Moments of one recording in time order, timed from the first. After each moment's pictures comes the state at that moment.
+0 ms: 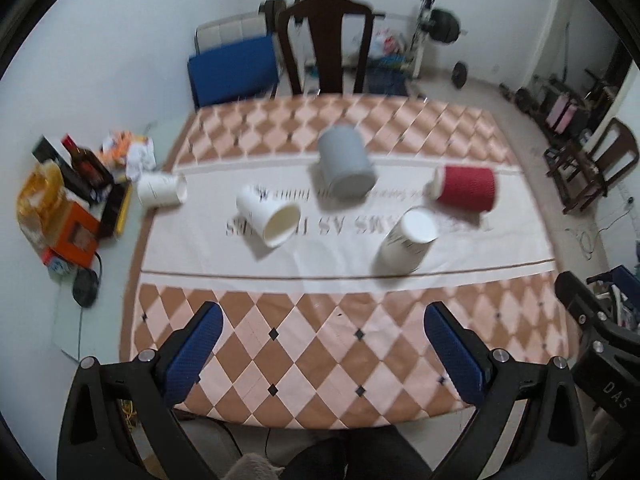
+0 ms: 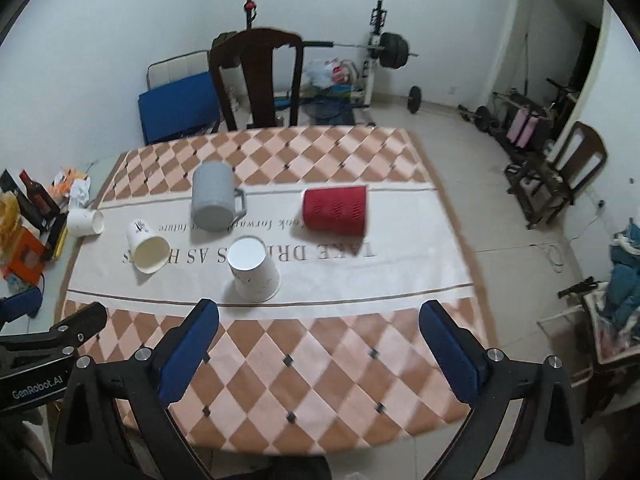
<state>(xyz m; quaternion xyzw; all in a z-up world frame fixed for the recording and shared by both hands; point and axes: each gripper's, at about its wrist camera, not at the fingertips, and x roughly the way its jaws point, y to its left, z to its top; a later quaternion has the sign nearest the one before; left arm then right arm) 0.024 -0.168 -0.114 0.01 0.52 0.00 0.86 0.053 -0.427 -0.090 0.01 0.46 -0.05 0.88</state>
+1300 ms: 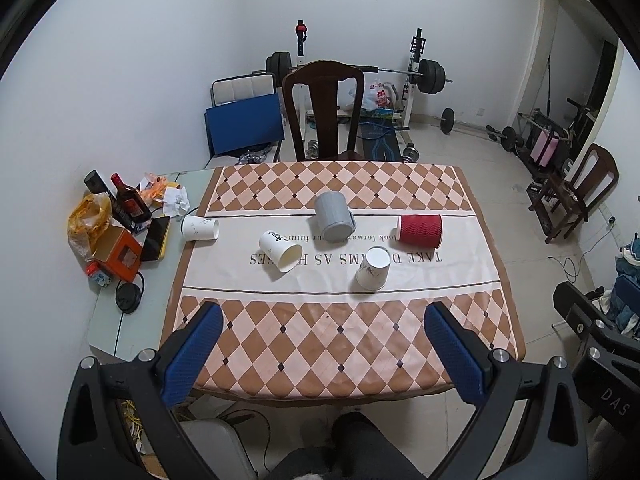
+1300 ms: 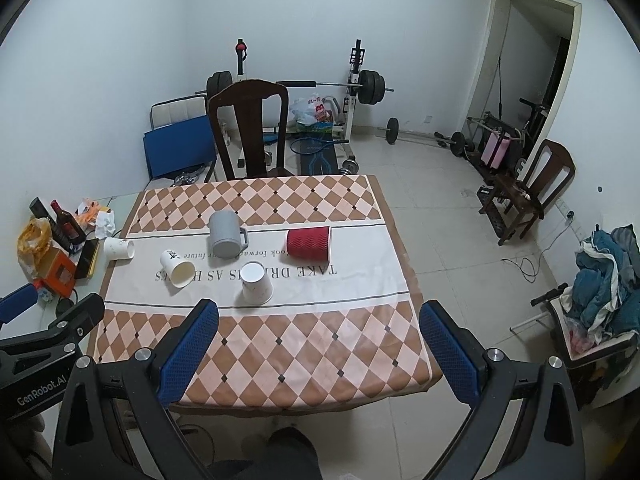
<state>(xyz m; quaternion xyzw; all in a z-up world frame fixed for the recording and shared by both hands) -0.060 -0.171 0.010 0.01 0.45 0.00 0.89 -0.067 -0.440 0.085 0.01 0.42 -0.07 0.91</state>
